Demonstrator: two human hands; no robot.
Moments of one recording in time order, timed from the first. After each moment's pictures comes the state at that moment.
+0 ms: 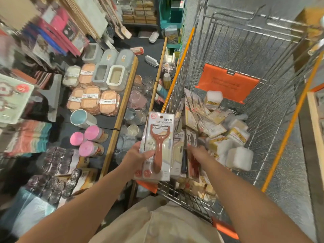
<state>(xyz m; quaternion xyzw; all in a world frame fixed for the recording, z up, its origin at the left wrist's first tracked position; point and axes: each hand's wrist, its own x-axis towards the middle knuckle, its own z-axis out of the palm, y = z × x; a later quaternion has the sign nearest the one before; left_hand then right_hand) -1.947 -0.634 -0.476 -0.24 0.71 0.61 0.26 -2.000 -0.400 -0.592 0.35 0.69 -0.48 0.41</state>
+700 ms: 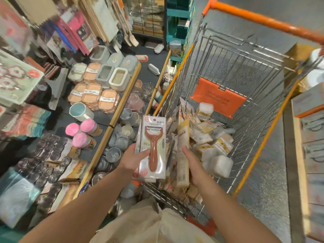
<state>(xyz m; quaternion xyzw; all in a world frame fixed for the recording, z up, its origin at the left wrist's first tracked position) -1.918 -0.579 -0.454 -0.29 0.68 0.66 0.16 -1.957 -0.374 -0.502 0.20 0.58 -0.70 0.36</state>
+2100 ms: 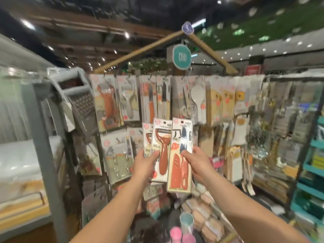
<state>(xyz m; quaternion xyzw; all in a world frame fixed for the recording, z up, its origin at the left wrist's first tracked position) -1.814 -0.826 -0.137 -0.39 0.61 0.53 -0.45 -1.968 -0.736 -0.128 -0.33 0.61 -0.64 0.32</state>
